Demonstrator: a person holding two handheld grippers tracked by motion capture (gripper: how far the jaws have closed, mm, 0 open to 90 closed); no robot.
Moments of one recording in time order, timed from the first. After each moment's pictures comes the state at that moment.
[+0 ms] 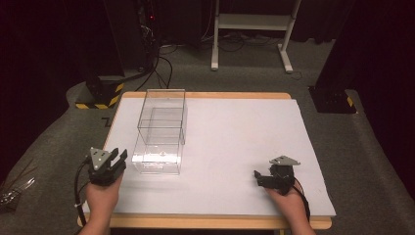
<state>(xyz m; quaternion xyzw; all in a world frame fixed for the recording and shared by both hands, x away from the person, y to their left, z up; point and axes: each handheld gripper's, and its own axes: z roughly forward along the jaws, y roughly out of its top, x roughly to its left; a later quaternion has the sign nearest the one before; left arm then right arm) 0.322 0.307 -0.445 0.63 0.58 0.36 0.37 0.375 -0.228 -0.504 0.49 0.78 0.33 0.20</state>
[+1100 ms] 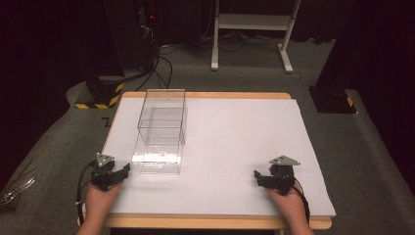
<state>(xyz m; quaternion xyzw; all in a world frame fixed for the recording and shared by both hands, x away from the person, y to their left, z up) 0.342 0.333 -0.507 0.69 0.60 0.28 0.30 0.375 -0.228 -0.504 0.49 0.78 0.32 0.21</state>
